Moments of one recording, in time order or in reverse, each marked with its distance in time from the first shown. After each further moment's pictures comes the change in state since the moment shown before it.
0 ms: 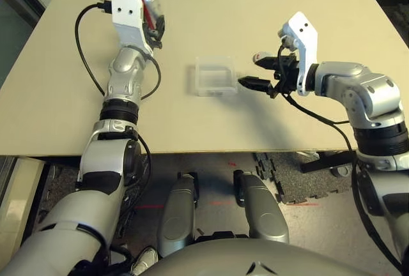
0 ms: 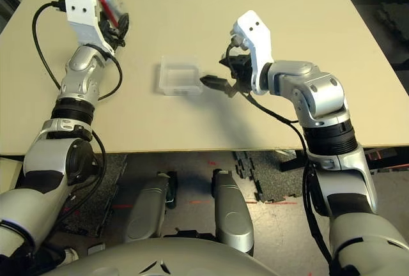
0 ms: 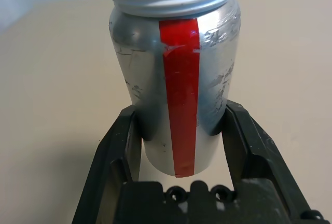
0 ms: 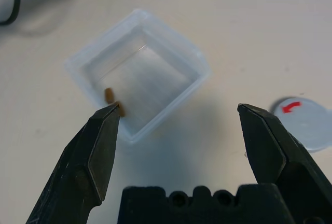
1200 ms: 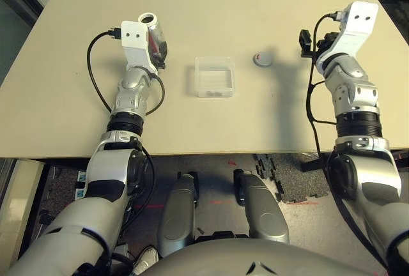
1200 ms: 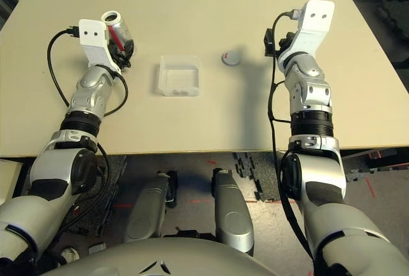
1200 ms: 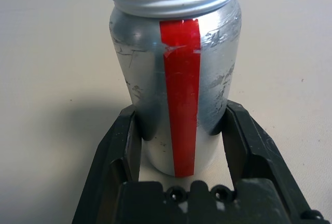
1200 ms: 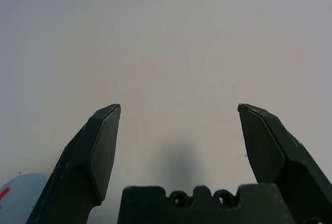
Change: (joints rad) left arm 0.070 -0.032 -0.032 0.039 0.003 -0.009 -0.003; right arm -0.074 0.190 -0.322 0.603 -0.196 -0.624 -0.610
